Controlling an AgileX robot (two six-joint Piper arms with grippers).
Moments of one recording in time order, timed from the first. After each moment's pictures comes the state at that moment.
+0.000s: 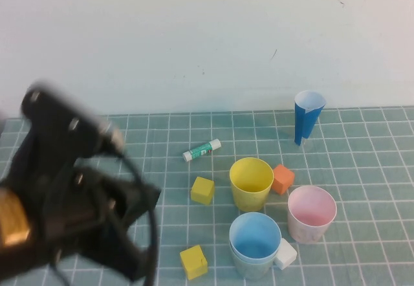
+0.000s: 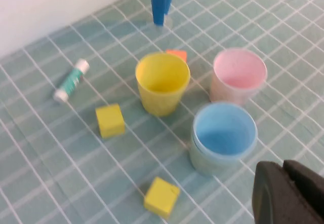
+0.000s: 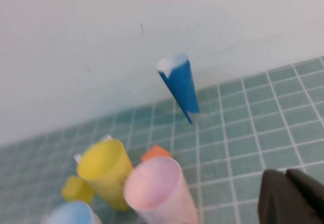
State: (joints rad) right arm 0.08 -0.01 0.03 0.36 0.30 0.00; left arm -0.67 0.93 -0.83 -0.11 0.56 0.00
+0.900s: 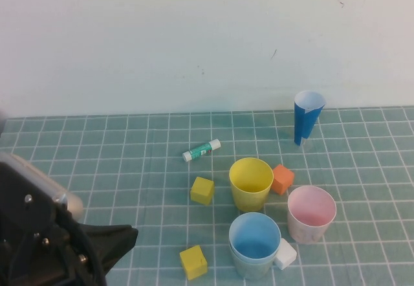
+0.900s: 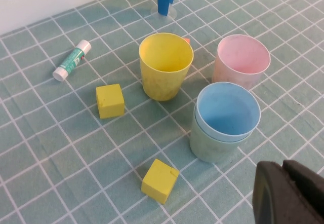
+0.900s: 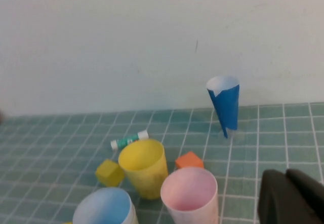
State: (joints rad) right arm 0.08 0.09 -0.22 0.52 0.48 -0.26; left arm -0.67 0.74 -0.56 -0.11 0.42 -0.06
